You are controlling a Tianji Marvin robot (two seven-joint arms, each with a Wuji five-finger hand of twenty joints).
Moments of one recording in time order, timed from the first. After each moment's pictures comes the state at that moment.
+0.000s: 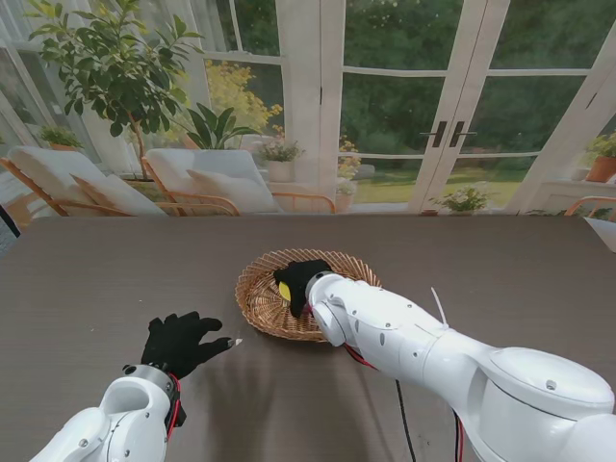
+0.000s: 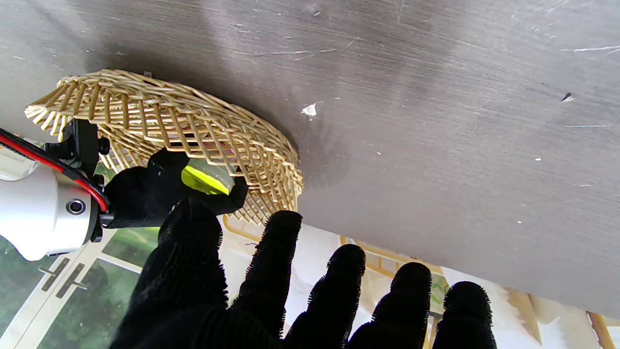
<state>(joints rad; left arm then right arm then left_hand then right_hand) 1.91 -1.07 -1.29 -2.04 0.90 0.44 -0.14 -0.67 -1.47 0.14 -0.69 -0.60 0.19 -0.03 0.91 -0.08 -0.01 -0.04 0.65 0.15 0.14 0.31 0.52 0.33 0.05 0.22 0.27 0.40 0.06 0.29 0.04 0.40 0.16 0.53 0.27 -0.94 1.21 -0.19 0.21 -0.23 0.96 0.49 0.37 0.10 0.68 0.35 0.71 0.32 0.31 0.31 0.64 0.48 0.85 0.45</state>
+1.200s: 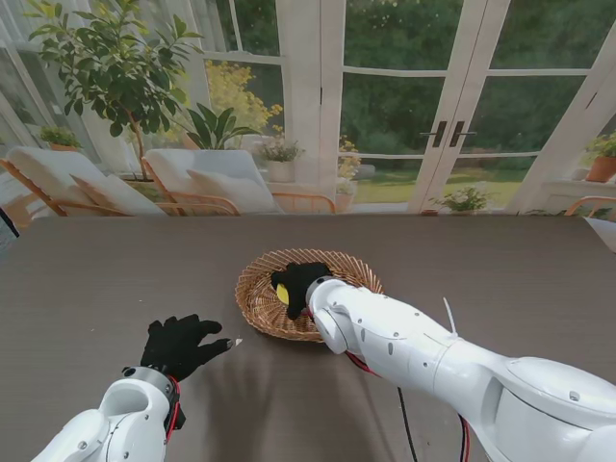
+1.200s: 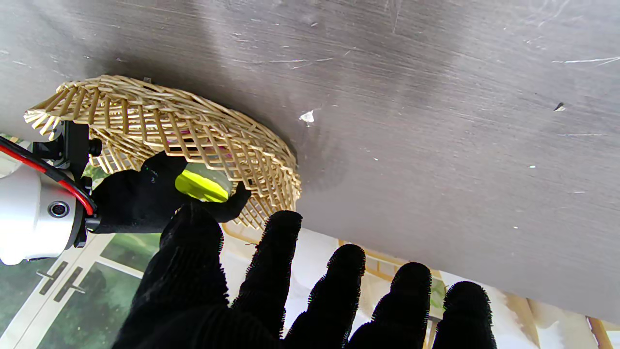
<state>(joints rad) 1.92 -1.07 -1.30 -2.04 0.90 0.44 -0.14 -0.71 -1.42 0.17 -0.80 -0.63 0.22 -0.04 0.91 -0.05 -0.01 -0.04 0.65 0.15 0.14 0.31 0.52 0.33 0.05 0.22 0.27 0.40 0.06 0.29 0.04 0.40 0.16 0.53 0.25 -0.88 1.20 -0.19 0.19 -0.23 0.81 0.40 0.37 0.10 0.67 0.34 0.67 0.30 0.24 0.27 0.64 0.48 0.83 0.43</state>
